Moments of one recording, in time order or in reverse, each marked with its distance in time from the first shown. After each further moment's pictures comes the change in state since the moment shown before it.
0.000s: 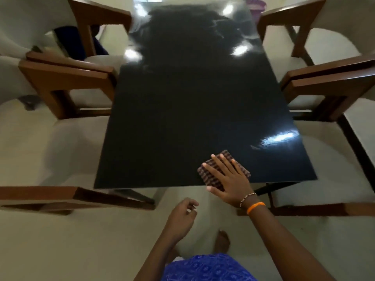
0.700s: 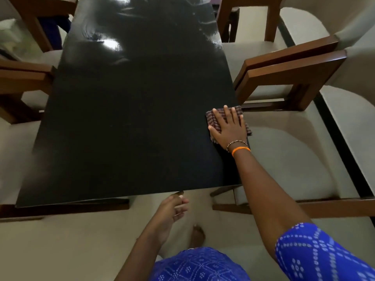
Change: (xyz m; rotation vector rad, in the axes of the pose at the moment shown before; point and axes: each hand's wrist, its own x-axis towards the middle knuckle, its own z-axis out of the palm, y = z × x) left_hand 0.047 0.094 0.127 -0.591 -0.044 -0.303; right_hand 0.069 0.227 -0.052 0.040 0.105 0.423
